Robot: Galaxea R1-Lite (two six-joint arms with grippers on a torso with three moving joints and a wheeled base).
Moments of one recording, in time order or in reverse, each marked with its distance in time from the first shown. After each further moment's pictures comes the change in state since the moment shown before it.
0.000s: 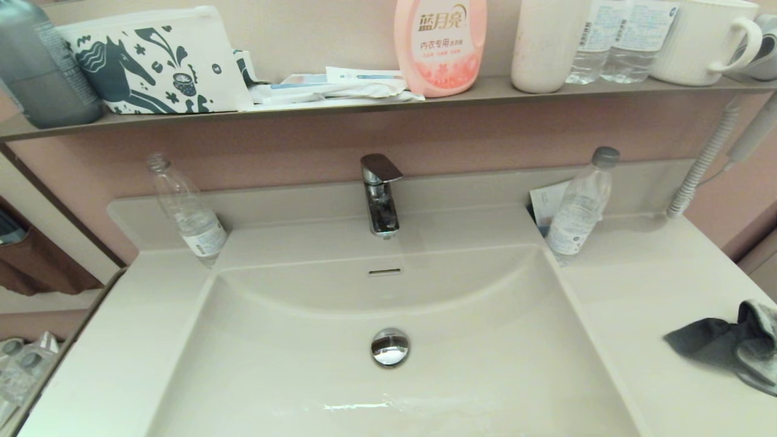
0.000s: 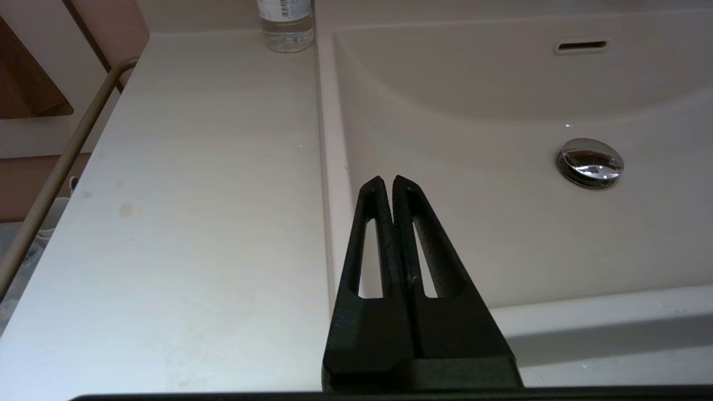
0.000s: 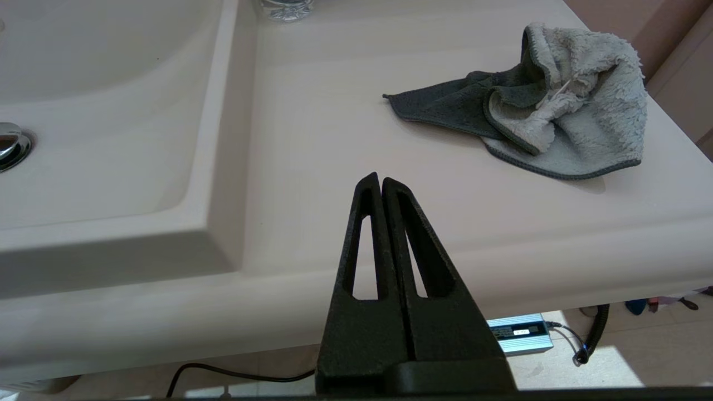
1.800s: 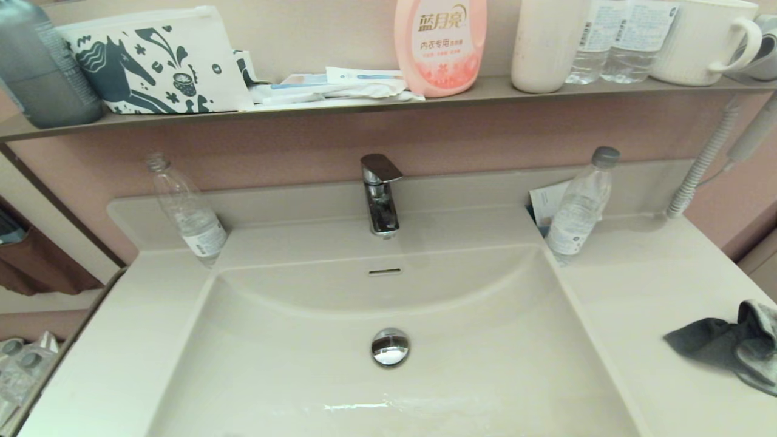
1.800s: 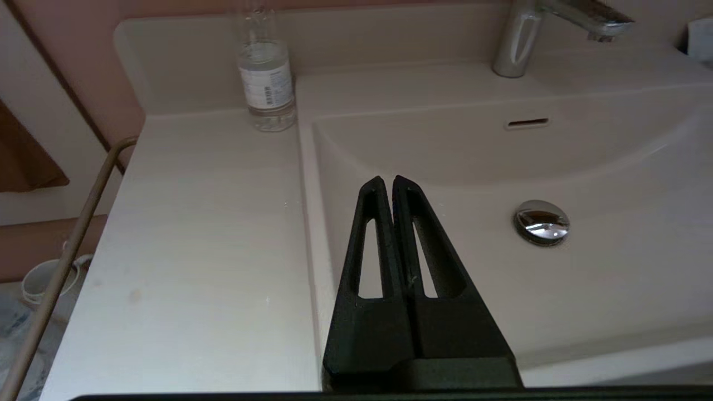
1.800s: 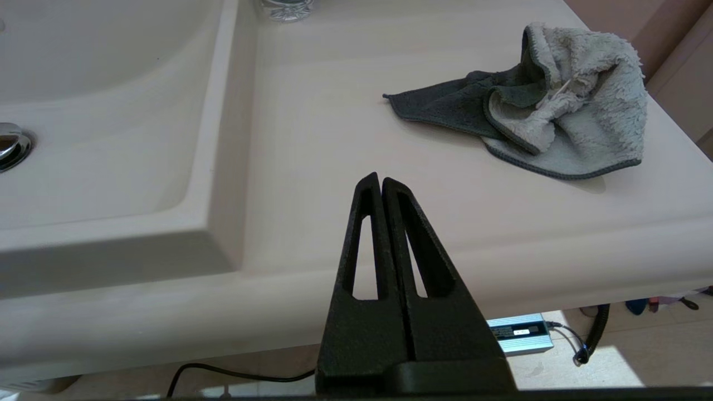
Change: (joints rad) left arm 0.000 0.158 -0.234 0.012 -0.058 0.003; right arm 0.000 0.000 0.000 0.000 0.000 0.000
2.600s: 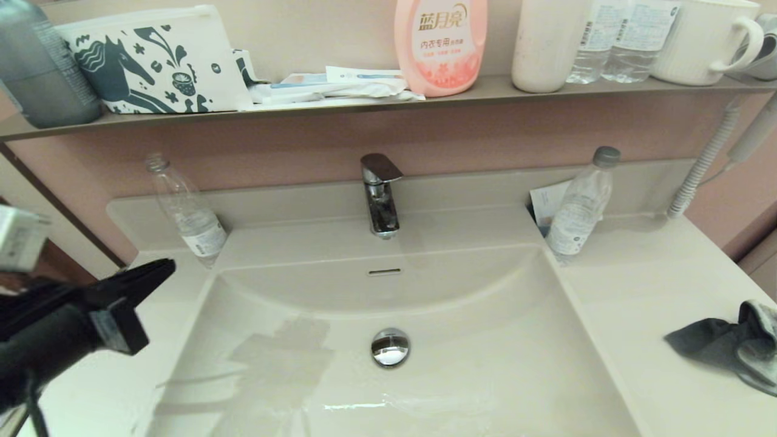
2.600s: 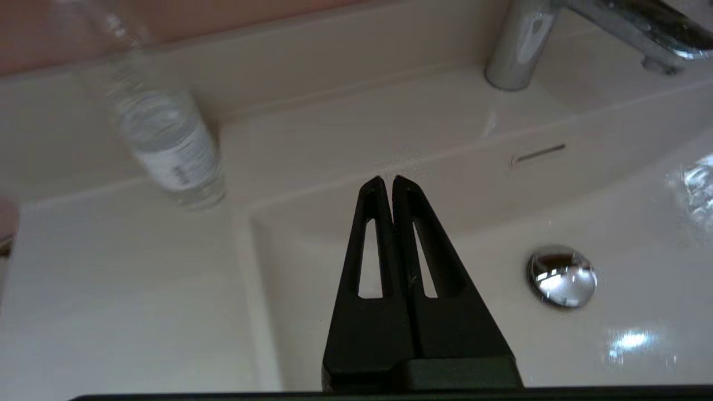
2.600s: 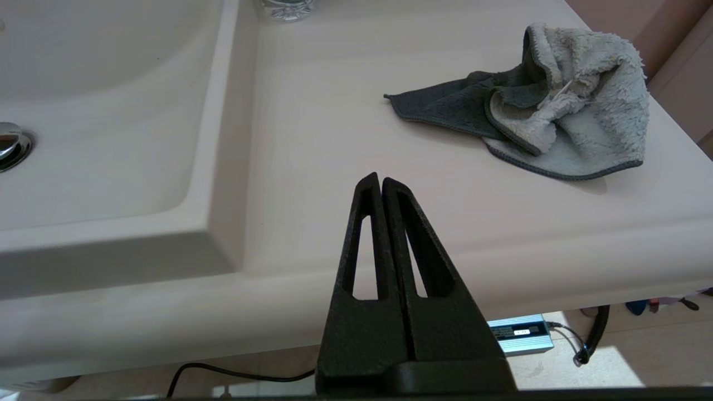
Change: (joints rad) left arm -0.153 0.915 -0.161 -0.588 0.005 0.089; right arm 0.000 0.000 0.000 0.000 0.000 0.000
